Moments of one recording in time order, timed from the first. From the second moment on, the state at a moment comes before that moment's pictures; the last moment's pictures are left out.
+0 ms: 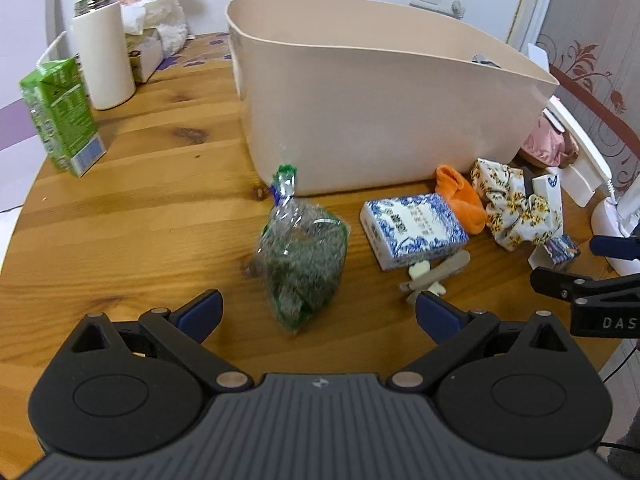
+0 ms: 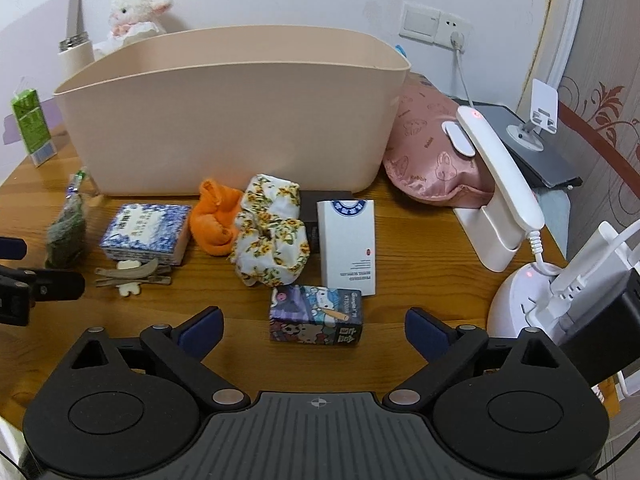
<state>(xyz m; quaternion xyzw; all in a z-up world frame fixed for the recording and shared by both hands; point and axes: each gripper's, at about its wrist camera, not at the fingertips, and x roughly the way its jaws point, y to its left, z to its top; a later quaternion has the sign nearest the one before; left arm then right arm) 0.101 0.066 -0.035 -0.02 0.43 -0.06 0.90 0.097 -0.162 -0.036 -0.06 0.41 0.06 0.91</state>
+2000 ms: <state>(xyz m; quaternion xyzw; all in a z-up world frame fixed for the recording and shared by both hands) 0.202 0.028 0.060 -0.03 0.31 -0.05 0.95 0.204 -0.141 0.063 -0.04 0.25 0.10 0.96</state>
